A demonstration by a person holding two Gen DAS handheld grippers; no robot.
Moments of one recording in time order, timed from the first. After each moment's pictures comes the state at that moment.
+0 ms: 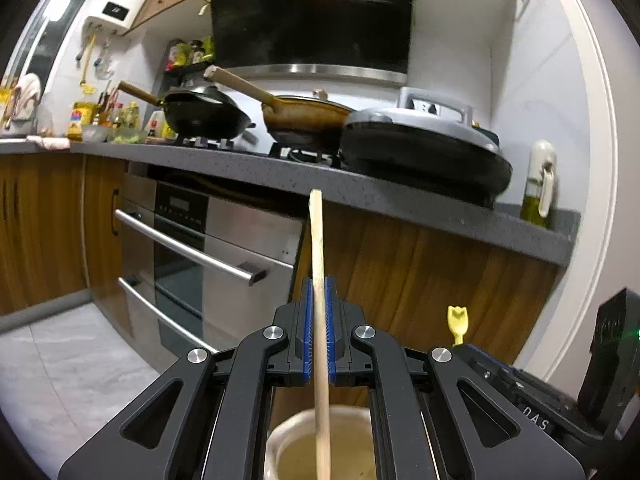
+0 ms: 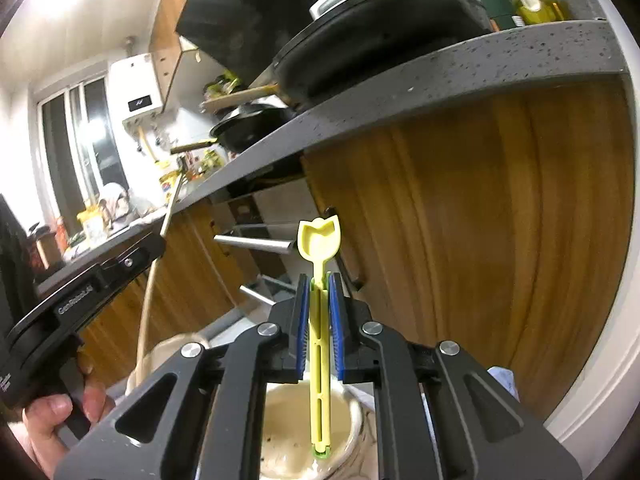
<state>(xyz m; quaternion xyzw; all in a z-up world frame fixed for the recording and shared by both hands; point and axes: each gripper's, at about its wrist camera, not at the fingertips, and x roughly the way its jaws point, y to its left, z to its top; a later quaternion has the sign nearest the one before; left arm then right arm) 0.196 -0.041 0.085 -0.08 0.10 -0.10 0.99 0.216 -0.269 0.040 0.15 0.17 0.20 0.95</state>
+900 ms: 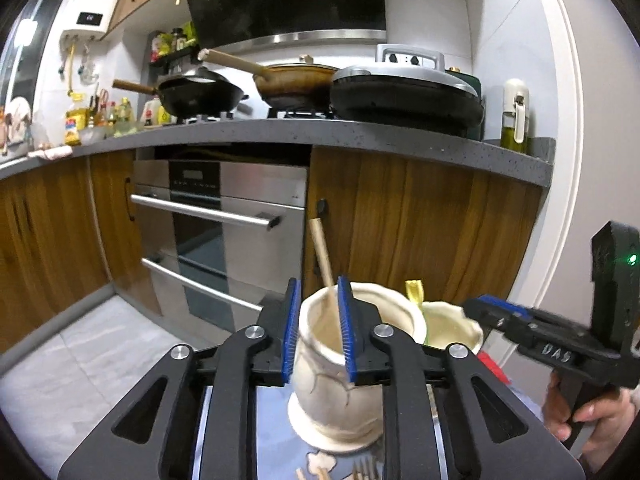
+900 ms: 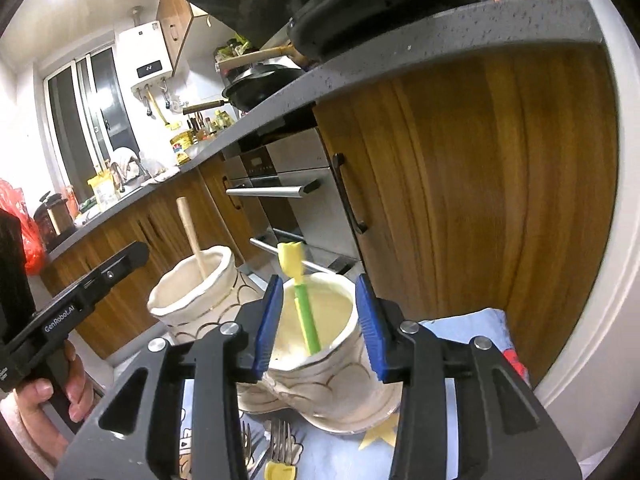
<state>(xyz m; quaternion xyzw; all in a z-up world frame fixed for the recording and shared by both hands) 0.133 -0.030 0.067 -0.01 0.17 -0.09 0.98 0.168 -0.277 0.025 0.13 0.23 0.22 0.94</state>
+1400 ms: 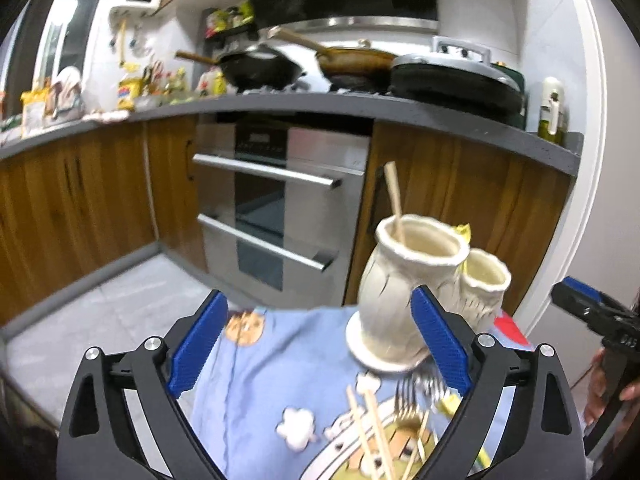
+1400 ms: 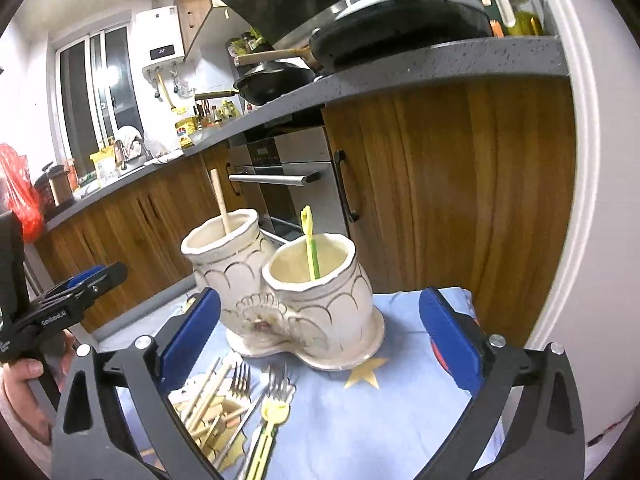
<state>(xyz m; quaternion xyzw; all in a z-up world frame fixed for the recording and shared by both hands) 0.068 0.015 0.042 -0.04 0.22 0.00 0.97 0.098 -0.290 0.025 0.07 0.22 0.21 0.95</state>
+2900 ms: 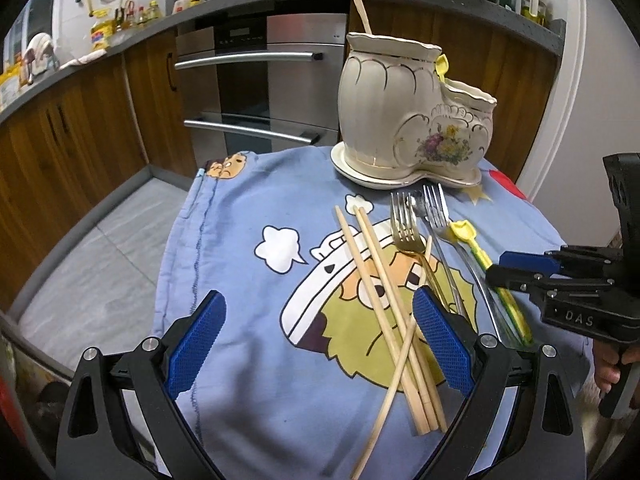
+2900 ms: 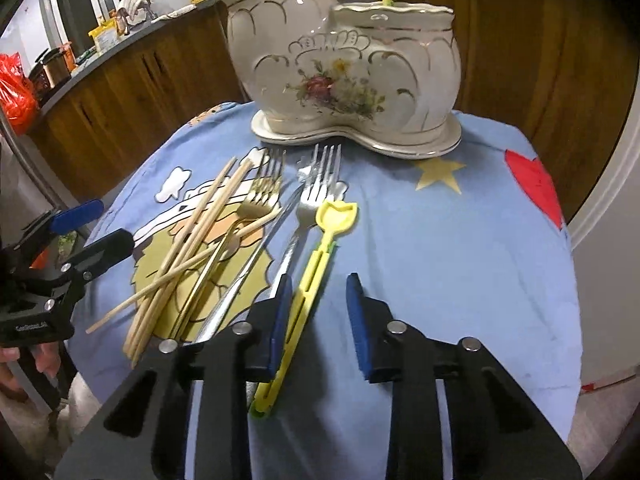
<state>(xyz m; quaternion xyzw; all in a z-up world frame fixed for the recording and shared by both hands) 0.019 -0.006 -0.043 0.00 0.37 -0.03 0.93 0.075 -0.226 -0.070 -0.03 0.44 0.24 0.86</state>
